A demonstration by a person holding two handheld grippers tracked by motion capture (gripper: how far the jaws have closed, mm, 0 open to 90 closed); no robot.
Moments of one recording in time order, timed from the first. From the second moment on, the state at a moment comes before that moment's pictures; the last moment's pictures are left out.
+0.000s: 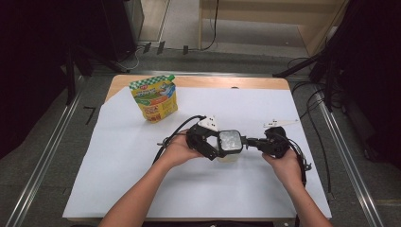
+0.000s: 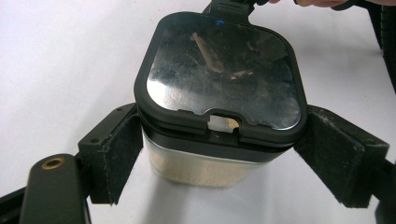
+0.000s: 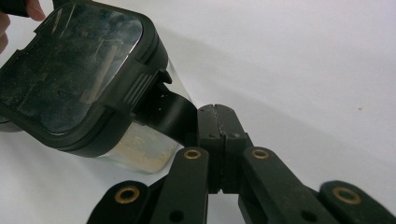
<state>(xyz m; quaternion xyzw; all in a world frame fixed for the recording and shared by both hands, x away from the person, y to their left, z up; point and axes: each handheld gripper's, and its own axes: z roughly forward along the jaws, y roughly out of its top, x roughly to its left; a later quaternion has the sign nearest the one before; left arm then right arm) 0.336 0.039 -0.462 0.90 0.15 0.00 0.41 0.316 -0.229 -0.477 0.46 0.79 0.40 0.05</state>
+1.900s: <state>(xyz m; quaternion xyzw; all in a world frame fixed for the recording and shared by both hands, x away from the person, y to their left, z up) 0.330 0.024 -0.422 0.90 0.13 -0.03 0.41 0.313 -0.226 -0.477 0.45 0.80 0.40 0.05</state>
